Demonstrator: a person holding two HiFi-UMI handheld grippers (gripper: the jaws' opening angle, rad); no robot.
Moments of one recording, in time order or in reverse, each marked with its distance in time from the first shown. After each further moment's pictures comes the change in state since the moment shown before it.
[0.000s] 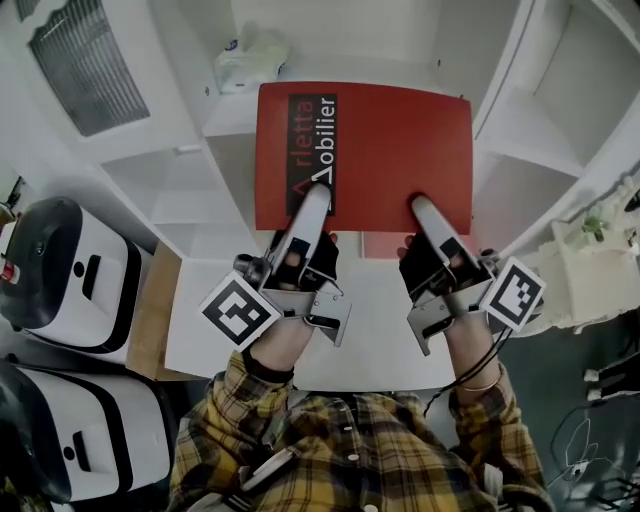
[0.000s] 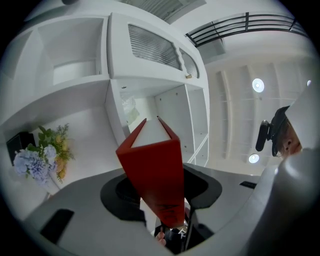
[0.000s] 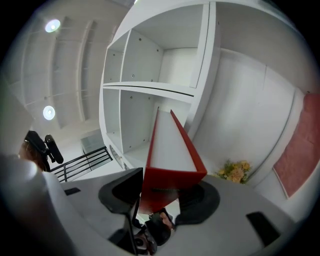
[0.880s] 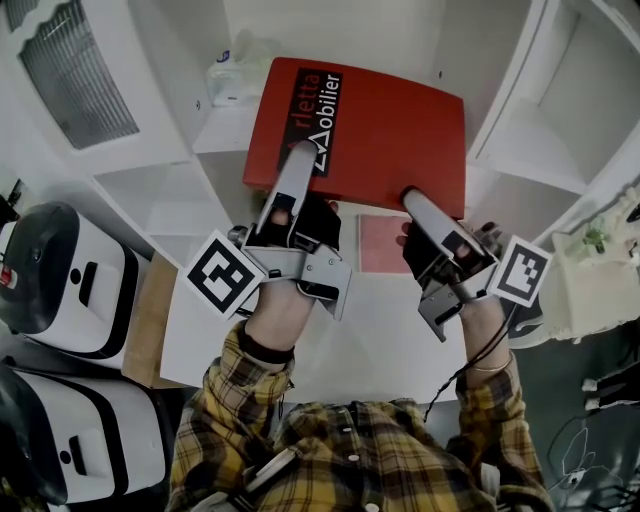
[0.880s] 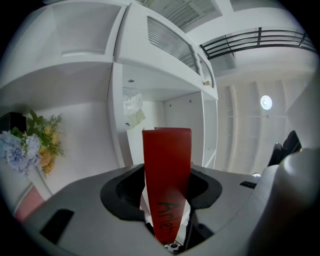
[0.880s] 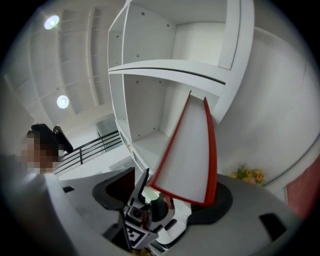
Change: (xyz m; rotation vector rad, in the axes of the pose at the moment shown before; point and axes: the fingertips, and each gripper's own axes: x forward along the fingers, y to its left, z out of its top) left arm 0.034 0.013 0.026 -0.144 -0.111 -0.002; right arm 0.026 0.011 0.002 -0.117 0.205 0.173
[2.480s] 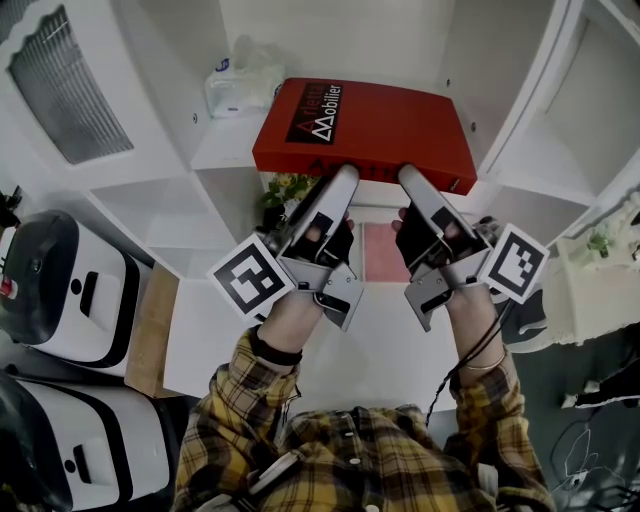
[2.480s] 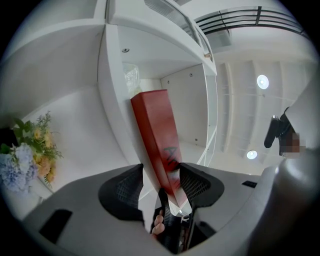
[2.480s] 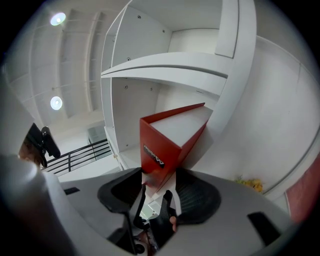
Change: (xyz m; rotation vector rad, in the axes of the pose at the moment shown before) left arm 0.022 0.029 -0.035 0.123 0.224 -0.010; right arm 0.029 -0.033 0.028 0.000 -0.118 -0.105
